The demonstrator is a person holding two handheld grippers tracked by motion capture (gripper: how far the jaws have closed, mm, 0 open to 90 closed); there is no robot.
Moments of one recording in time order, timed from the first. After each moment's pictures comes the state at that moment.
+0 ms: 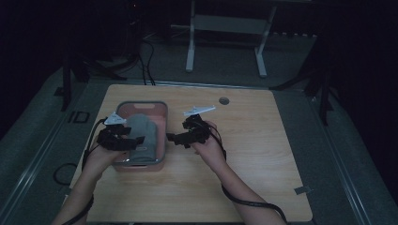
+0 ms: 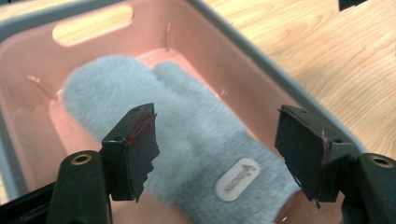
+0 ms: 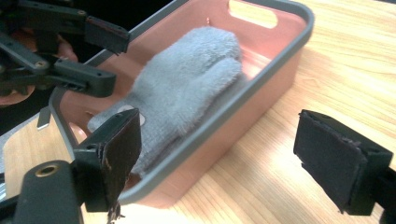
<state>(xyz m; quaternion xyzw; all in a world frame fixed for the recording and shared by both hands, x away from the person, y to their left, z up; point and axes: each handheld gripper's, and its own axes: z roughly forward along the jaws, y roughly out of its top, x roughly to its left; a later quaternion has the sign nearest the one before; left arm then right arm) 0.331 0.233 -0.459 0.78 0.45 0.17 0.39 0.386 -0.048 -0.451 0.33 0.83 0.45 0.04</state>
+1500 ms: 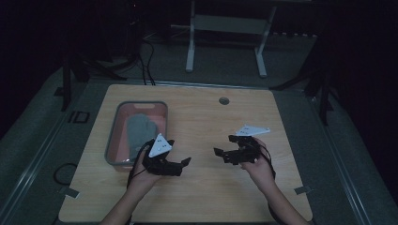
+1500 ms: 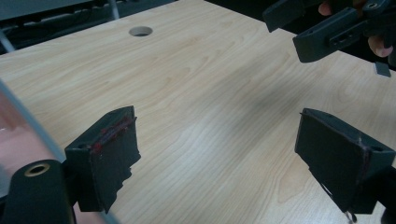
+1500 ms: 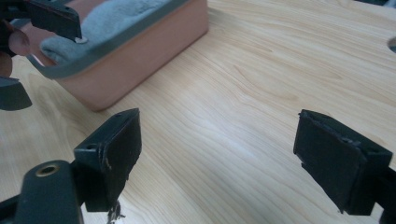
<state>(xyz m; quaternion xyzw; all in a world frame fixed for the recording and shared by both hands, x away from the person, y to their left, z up) 0.285 0.104 -0.483 0.79 0.33 0.18 0.48 0.342 -0.195 -0.469 0.35 0.82 0.45 0.11</state>
